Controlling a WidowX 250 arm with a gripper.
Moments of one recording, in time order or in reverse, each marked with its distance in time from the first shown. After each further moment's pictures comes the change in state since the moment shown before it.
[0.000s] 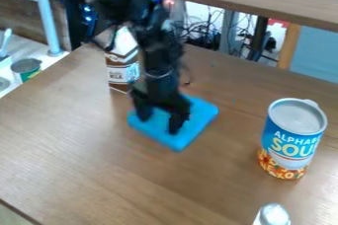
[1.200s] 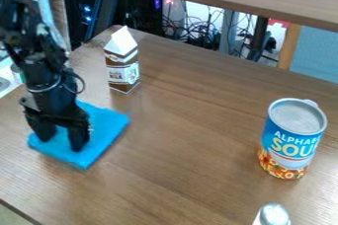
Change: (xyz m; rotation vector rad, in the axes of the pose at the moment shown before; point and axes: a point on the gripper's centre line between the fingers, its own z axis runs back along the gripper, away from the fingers) arm -0.106 0.119 0.008 -0.021 0.047 0.314
